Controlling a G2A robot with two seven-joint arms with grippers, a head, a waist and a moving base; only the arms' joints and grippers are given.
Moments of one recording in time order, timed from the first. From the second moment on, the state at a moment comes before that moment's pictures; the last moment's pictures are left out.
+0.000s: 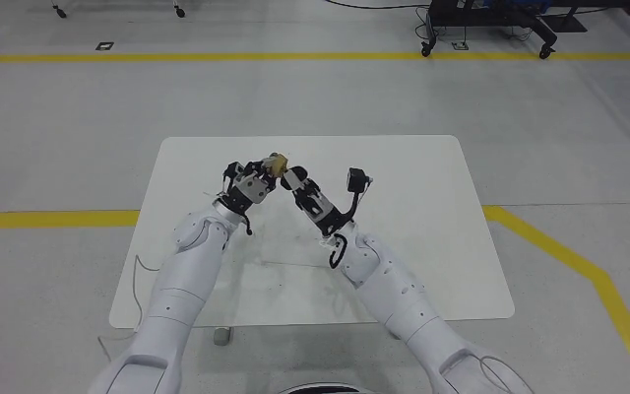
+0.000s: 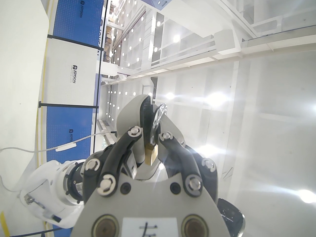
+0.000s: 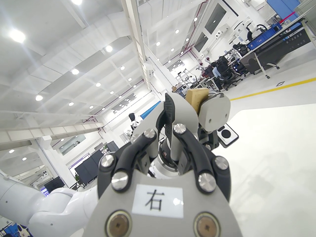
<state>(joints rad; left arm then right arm) 1.06 -1.38 -1.29 -1.00 -0.83 -0.12 -0.89 -1.13 -1.59 1.01 -1.00 -0.55 -0.87 -0.28</state>
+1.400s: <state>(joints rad) 1.21 -1.30 -1.44 -1.38 -0.08 -0.18 -0.60 -1.15 -1.60 0.85 -1.01 -1.74 0.11 -0.65</state>
